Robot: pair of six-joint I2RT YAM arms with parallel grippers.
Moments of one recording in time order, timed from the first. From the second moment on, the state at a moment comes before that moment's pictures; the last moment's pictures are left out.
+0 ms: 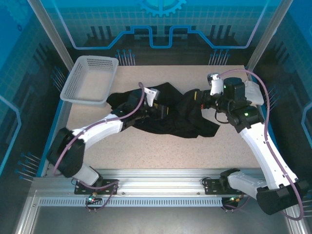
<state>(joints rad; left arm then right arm) -0.58 1.58 1.02 -0.02 0.25 -0.35 0.28 1.09 1.19 -0.62 -0.30 0.27</state>
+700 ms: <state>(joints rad) -0.59 2.04 1.31 -0.13 0.50 -0.32 0.13 1.16 1.05 -0.67 -0.27 0.24</state>
